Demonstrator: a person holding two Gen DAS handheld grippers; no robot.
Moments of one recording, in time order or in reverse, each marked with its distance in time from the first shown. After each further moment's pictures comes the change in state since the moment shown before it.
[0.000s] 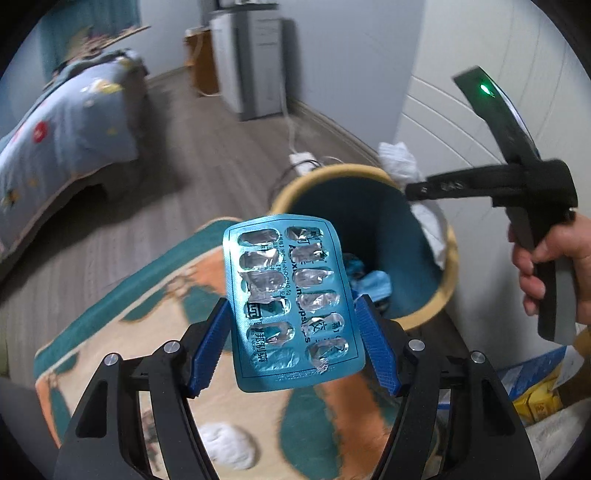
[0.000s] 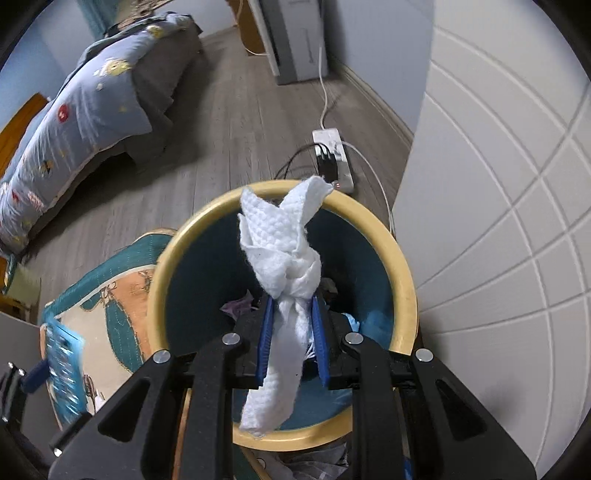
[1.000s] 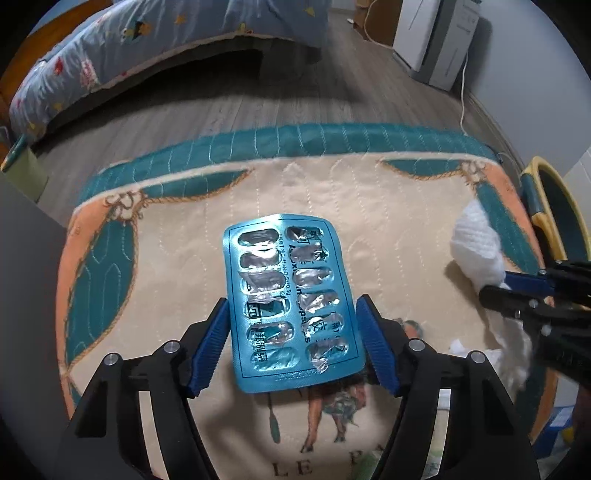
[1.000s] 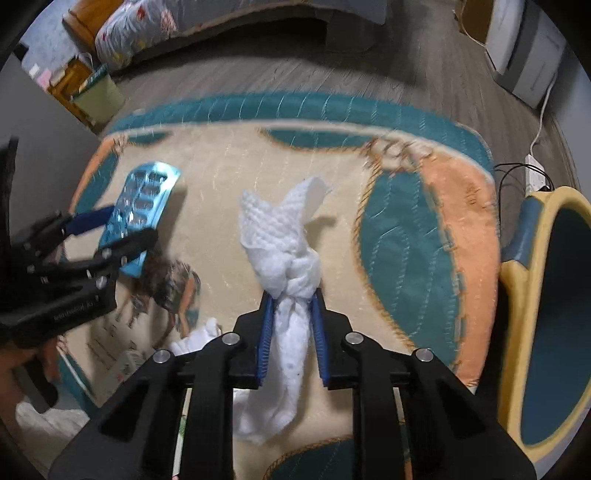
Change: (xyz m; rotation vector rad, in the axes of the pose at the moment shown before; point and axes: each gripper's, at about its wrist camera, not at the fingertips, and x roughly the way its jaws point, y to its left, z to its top) left arm 0.017 0.224 -0.159 -0.490 0.148 0.250; right arm 0.073 0.278 -0.127 -0.606 0.232 0.226
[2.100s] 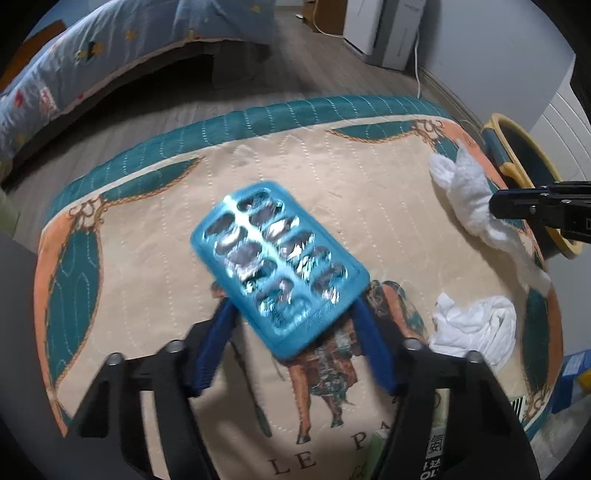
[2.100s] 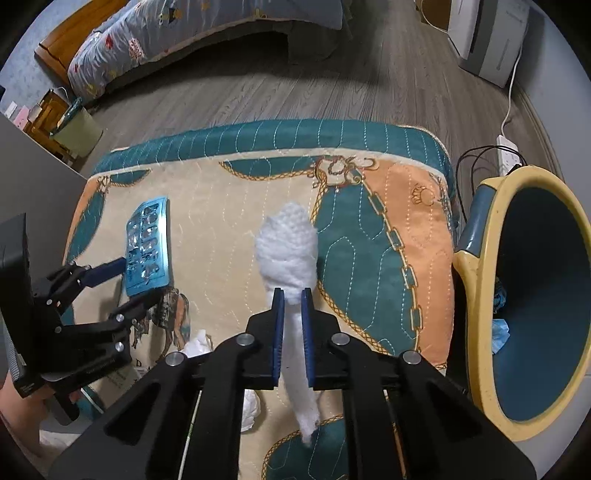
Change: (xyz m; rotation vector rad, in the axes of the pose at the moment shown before) left arm 0.011 -0.005 -0.016 0.149 0.009 -0.100; right arm -0.022 -0.021 0.006 0.117 -0.026 -0.039
